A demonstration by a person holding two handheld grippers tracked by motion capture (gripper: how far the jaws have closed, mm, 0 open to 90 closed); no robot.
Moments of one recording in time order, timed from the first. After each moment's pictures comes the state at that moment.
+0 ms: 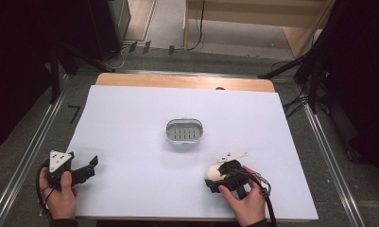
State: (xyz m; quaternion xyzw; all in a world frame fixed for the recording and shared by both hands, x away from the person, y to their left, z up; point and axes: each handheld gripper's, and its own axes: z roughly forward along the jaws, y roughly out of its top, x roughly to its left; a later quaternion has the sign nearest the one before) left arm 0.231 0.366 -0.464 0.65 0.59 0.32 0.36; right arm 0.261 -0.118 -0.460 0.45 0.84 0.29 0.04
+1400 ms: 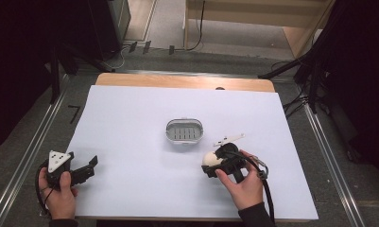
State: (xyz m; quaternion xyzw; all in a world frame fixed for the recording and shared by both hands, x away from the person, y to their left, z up) left arm 0.231 0.367 -0.464 0.65 0.59 0.31 0.36; right arm 0.294 -0.106 -0.426 0.44 0.85 0.29 0.04
